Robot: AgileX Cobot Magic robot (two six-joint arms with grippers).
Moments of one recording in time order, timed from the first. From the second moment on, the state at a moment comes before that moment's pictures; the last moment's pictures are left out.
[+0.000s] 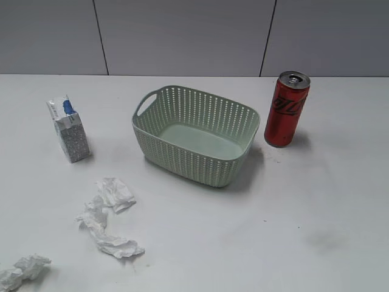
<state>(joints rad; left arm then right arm) -0.05 0.09 -0.51 -0.19 1.04 0.18 -0.11 0.00 -0.41 0.18 0.94 -0.11</state>
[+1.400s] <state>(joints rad) -0.47 1.43 -0.56 -0.10 0.68 0.44 -0.11 0.00 -0.41 0.18 0.94 -0.11</state>
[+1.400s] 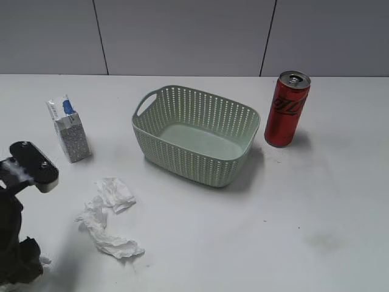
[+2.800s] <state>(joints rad) -0.47 1.57 -0.67 -0.11 0.72 0.40 -0.11 0.00 -0.41 0.18 0.94 -0.11</state>
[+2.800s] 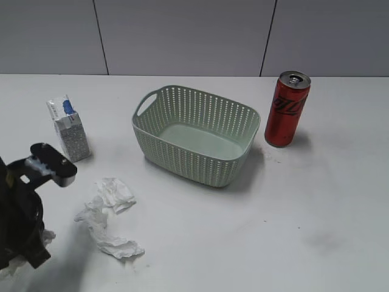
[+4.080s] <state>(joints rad) -0.69 1.71 -1.04 -0.50 -0.43 0.40 -0.11 0.00 -0.41 0.18 0.94 -0.11</state>
